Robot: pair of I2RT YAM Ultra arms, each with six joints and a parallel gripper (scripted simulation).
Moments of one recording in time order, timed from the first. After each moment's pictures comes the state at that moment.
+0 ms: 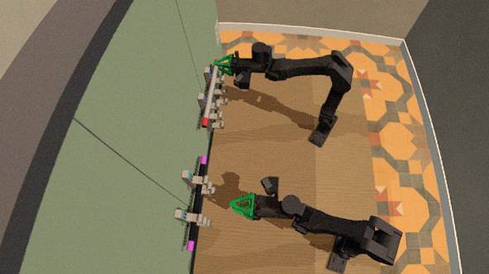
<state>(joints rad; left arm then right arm) -0.12 1.52 0.69 0.81 -0.40 1.57 0.24 1.60 1.10 0.46 -0.27 -1.58</state>
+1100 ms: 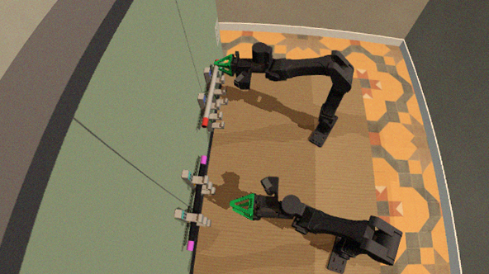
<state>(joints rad) -0.12 1.52 0.69 0.81 -0.40 1.57 0.24 1.59 1.09 0.46 -0.27 -1.58</state>
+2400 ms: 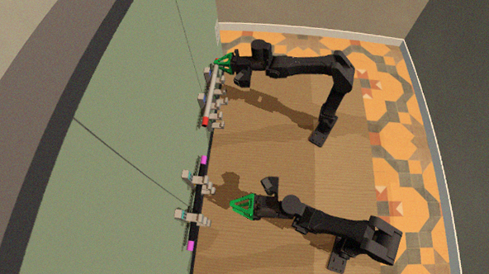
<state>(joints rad) -0.12 1.52 0.69 0.81 -0.40 1.57 0.24 1.58 1.15 0.34 -0.27 -1.59</state>
